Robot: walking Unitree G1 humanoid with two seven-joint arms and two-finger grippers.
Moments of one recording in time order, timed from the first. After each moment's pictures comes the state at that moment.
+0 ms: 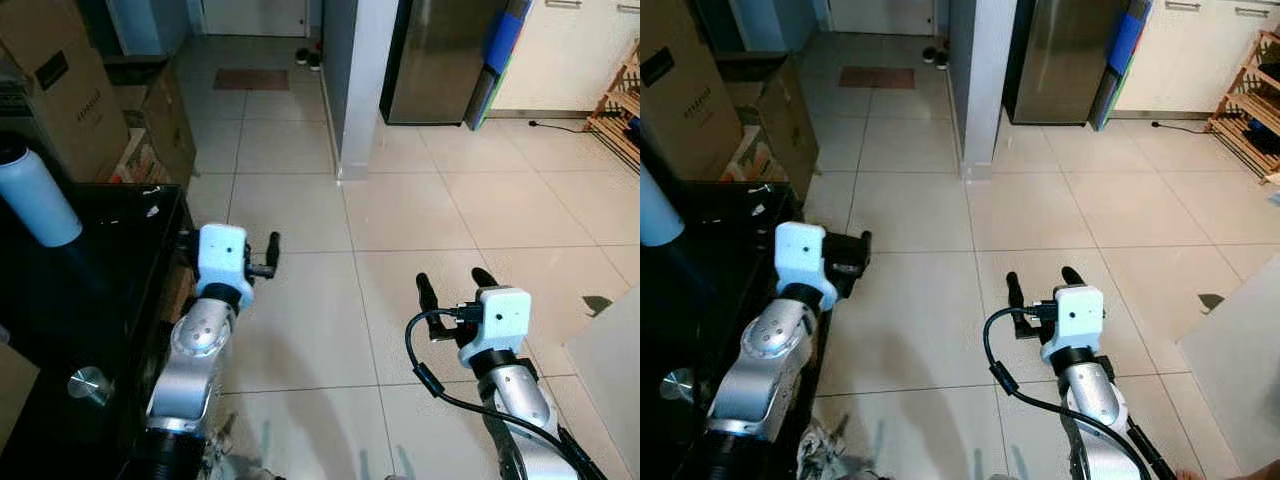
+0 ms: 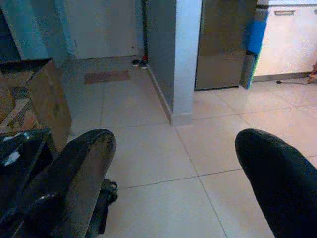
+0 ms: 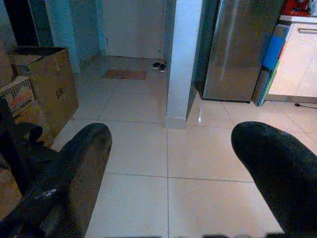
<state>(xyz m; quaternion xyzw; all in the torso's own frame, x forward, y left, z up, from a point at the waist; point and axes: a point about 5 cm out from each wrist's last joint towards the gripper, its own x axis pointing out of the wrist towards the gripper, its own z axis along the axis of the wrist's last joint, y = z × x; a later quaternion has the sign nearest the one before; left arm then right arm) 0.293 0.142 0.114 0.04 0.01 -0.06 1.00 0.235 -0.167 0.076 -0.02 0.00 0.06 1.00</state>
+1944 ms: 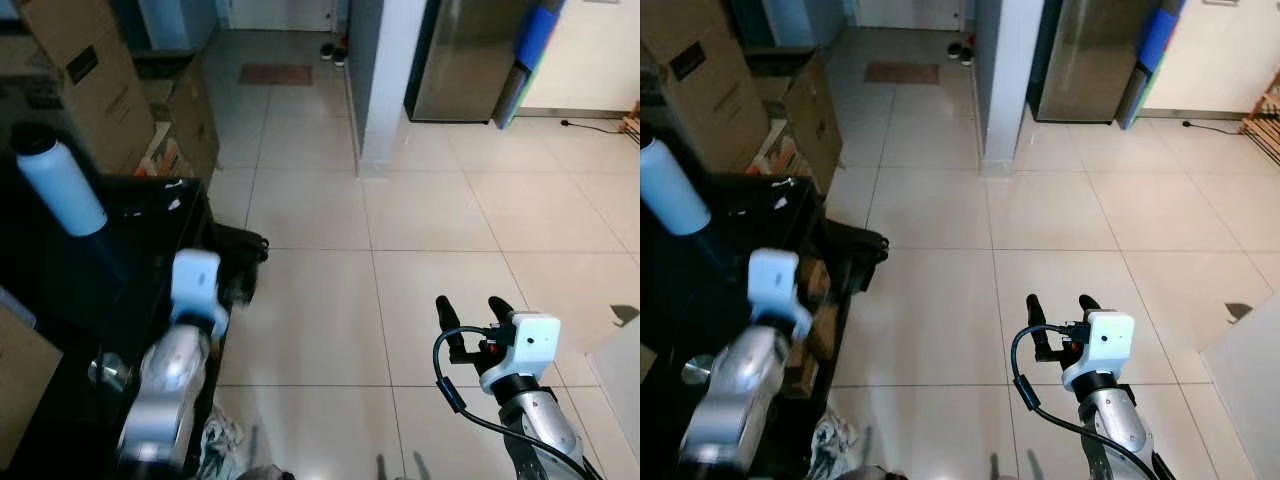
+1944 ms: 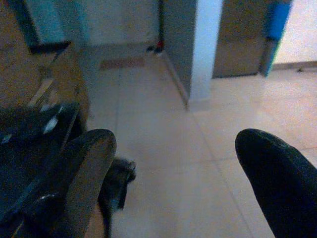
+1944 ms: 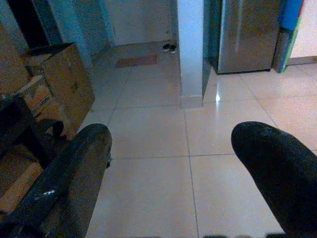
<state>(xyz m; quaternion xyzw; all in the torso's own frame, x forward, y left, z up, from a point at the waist) 0.276 0.171 0.090 0.04 0.03 -0.07 1.00 0.216 -0.192 0.053 0.04 0.04 0.05 1.00</state>
